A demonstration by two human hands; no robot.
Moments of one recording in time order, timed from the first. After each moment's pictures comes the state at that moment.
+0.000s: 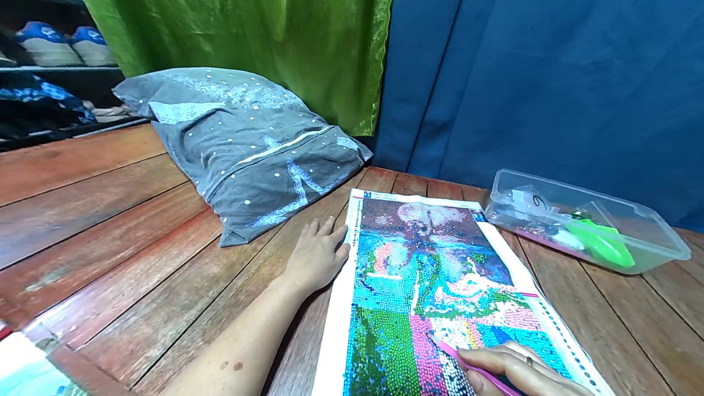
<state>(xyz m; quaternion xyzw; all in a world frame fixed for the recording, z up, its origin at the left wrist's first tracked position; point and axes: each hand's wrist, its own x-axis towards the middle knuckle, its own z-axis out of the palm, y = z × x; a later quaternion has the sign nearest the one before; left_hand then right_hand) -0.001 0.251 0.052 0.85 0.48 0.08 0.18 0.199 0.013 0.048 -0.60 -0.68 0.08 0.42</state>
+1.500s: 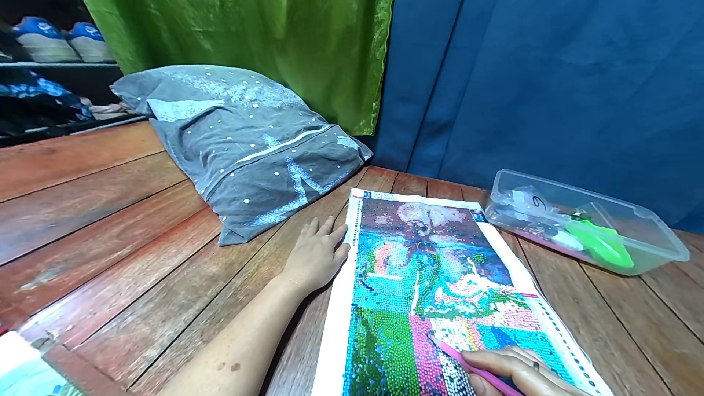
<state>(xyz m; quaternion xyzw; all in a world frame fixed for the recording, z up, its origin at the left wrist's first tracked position) -0.003 0.252 0.051 0.86 0.47 0.08 0.17 0.198 0.012 0.045 -0.59 -0.69 0.05 0.42</state>
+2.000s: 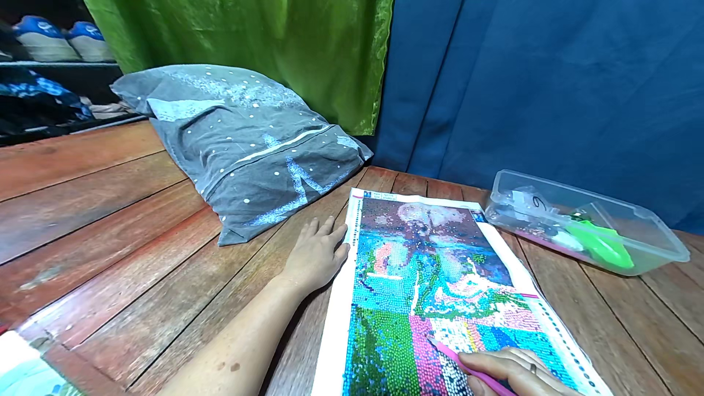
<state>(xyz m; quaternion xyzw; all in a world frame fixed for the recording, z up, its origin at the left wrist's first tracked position) -0.003 0.252 0.052 0.86 0.48 0.08 0.18 0.196 0.012 0.044 -0.59 -0.70 0.04 0.42</state>
